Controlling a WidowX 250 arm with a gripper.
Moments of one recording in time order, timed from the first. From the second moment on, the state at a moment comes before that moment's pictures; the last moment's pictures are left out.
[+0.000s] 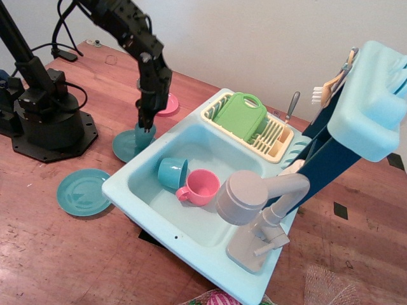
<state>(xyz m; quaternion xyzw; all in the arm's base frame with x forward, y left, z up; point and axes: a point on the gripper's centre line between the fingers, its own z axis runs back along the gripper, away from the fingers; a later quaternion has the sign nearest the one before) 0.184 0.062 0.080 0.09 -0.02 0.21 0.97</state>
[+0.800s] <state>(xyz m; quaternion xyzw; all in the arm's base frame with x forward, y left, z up) 0.296 0.100 0.207 0.15 -0.11 0.10 0.98</state>
